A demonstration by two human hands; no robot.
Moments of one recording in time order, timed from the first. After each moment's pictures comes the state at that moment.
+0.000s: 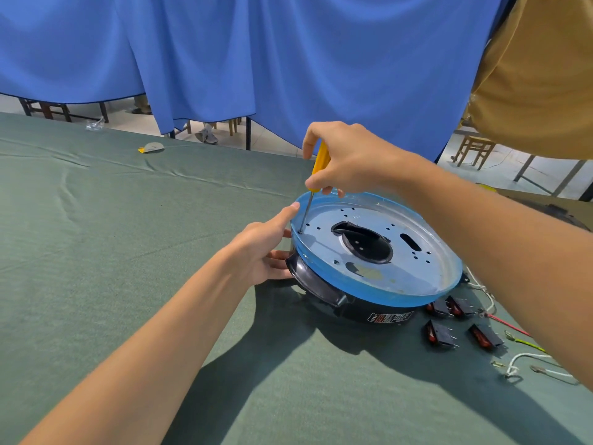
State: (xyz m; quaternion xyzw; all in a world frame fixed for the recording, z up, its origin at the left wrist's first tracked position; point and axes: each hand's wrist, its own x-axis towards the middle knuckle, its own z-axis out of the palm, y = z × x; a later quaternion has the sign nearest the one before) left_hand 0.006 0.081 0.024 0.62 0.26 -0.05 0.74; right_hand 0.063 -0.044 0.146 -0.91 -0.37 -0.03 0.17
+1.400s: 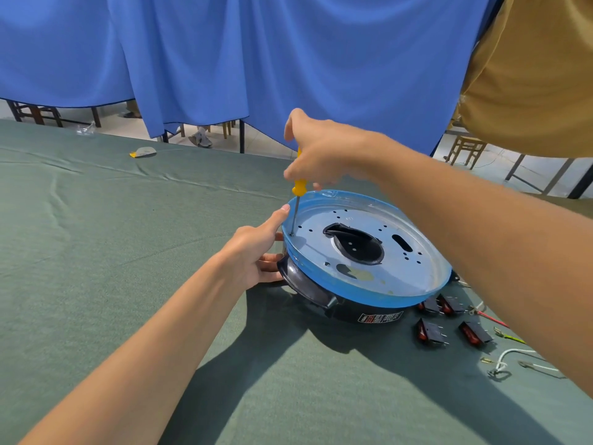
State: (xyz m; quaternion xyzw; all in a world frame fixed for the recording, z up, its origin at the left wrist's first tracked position) left_hand 0.009 0.083 0.017 0.63 0.25 -0.02 0.74; right_hand 0.054 -0.024 0.160 -0.94 -0.34 -0.04 0.08
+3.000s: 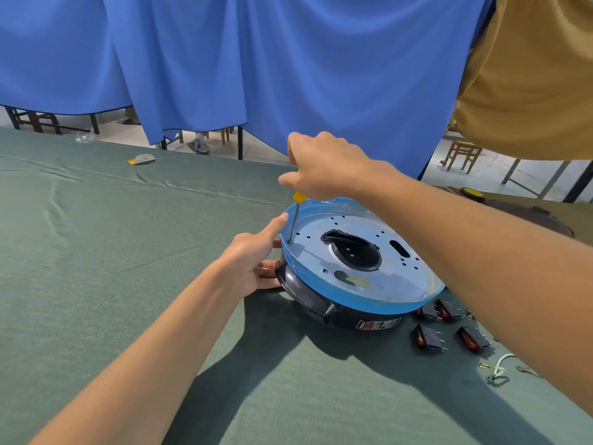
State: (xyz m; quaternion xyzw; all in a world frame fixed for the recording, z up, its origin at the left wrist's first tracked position) left_hand 0.007 0.082 0.019 0.63 0.24 -0.02 0.74; right_hand 0.058 -0.027 0.148 -0.94 -0.33 -0.11 0.03
